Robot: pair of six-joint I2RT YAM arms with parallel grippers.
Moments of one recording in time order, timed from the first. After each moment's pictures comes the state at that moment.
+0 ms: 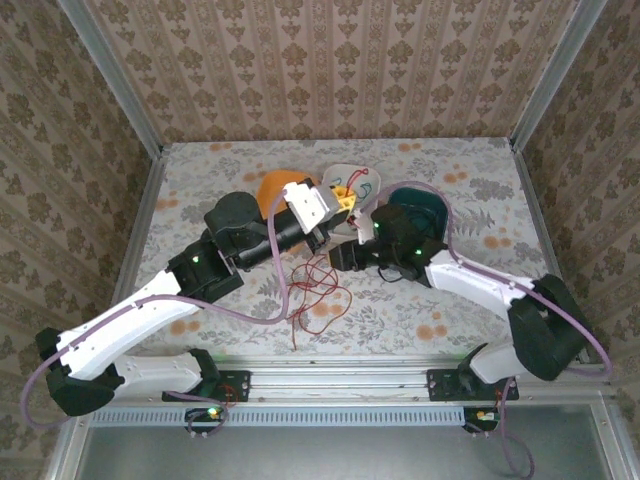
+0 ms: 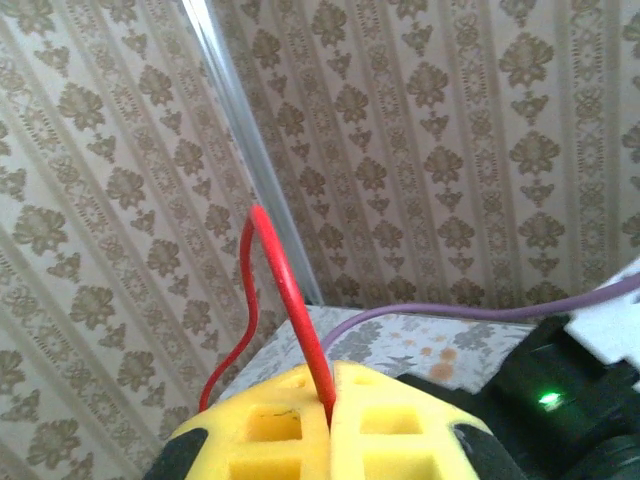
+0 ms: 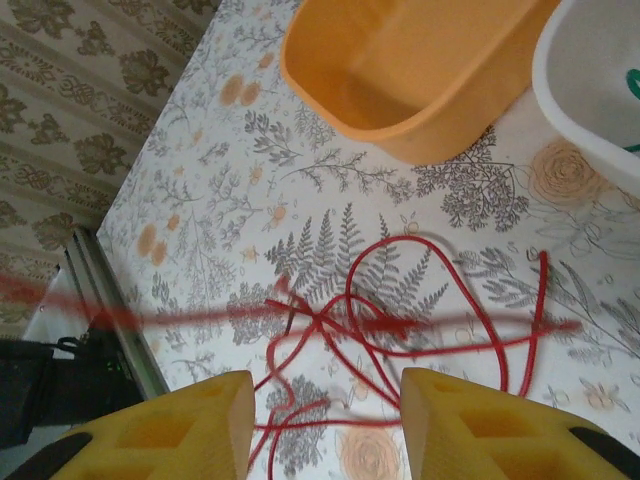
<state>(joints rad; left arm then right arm) -1.08 1.11 1.27 -0.10 0.07 0.29 0.61 1.46 0.87 -0.05 -0.46 0.44</state>
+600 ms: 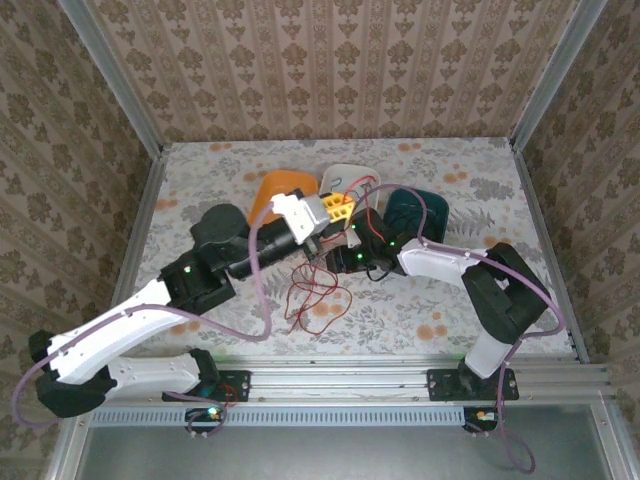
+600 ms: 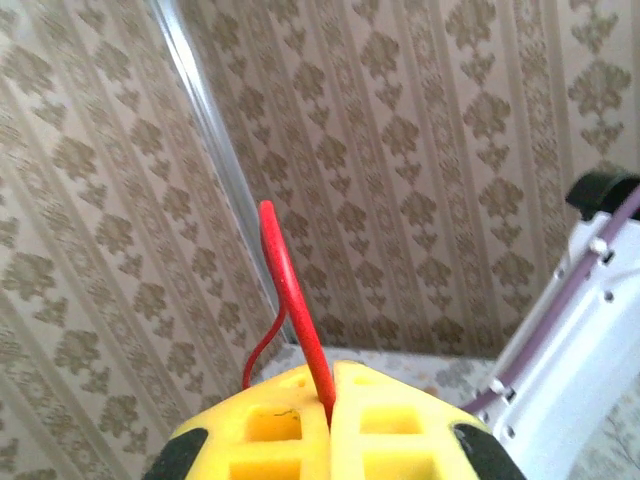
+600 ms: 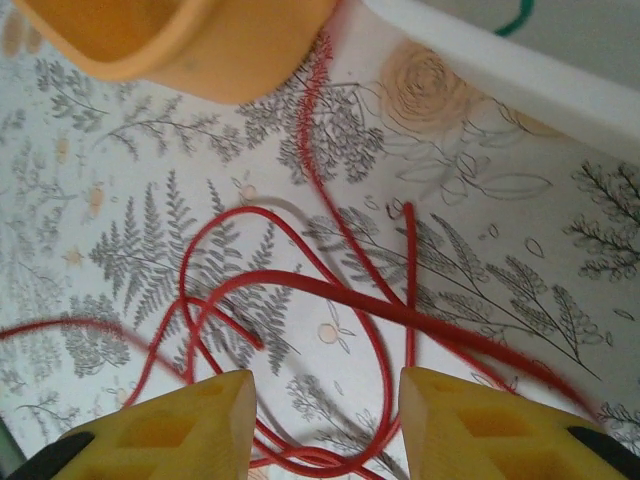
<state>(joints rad) -1.13 1.03 1.23 -0.03 0.04 0.30 0.63 1.69 0.95 -0.16 -0.28 0.47</state>
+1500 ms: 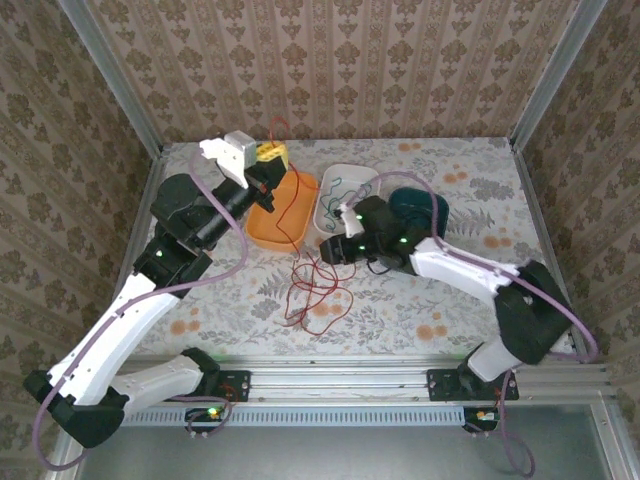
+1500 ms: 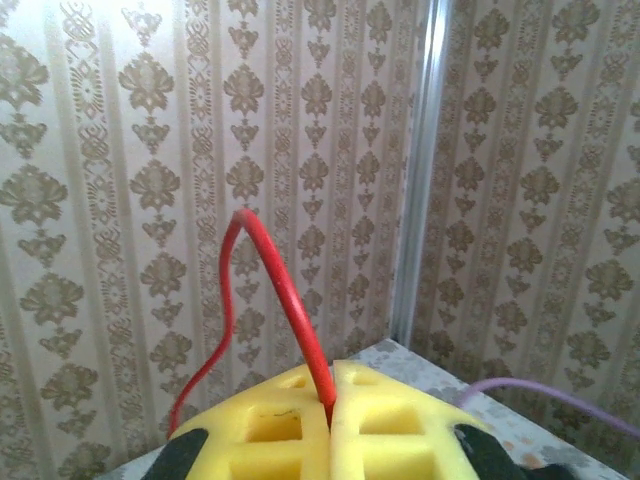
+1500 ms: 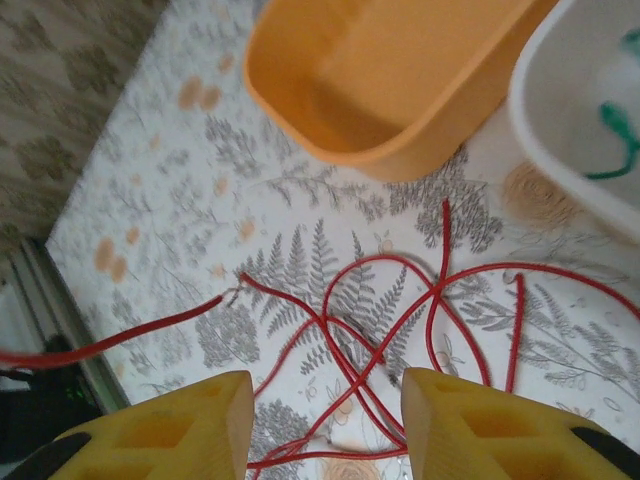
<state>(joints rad) -0.69 1.01 1.21 -0.02 0.10 -0.08 0.67 1.58 1.04 -0.20 -0.35 0.41</state>
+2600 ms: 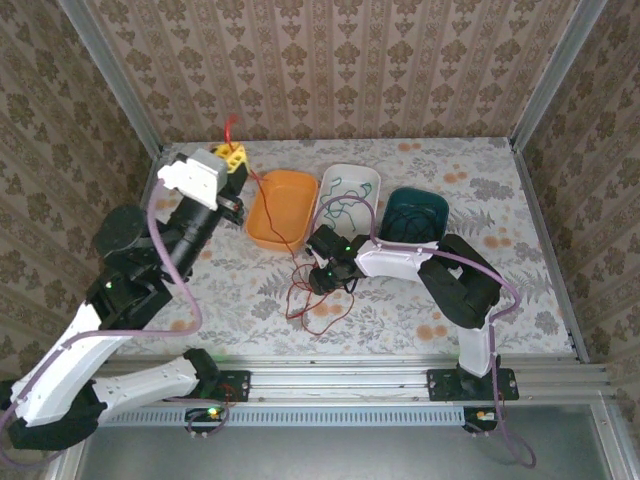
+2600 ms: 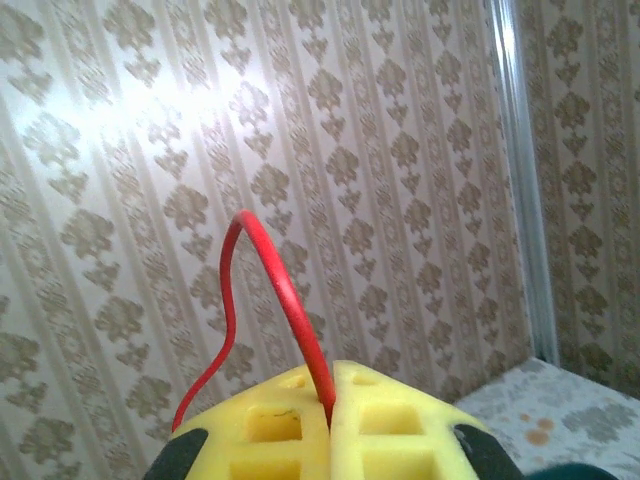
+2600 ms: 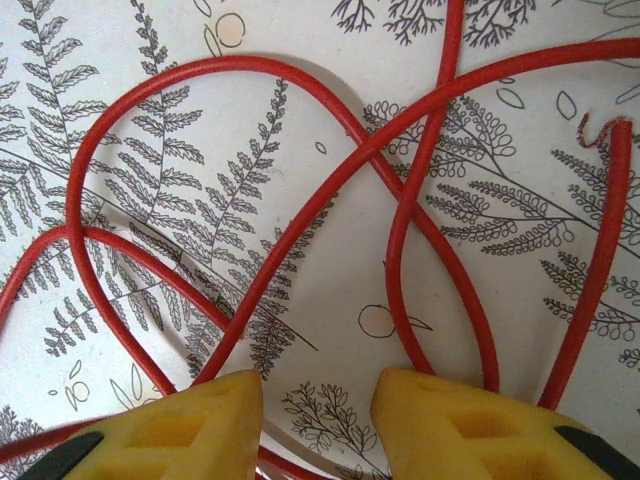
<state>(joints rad) -0.95 0.87 1.37 -0.20 -0.36 0.33 0.82 1.94 1.21 -0.46 -0.07 0.34</state>
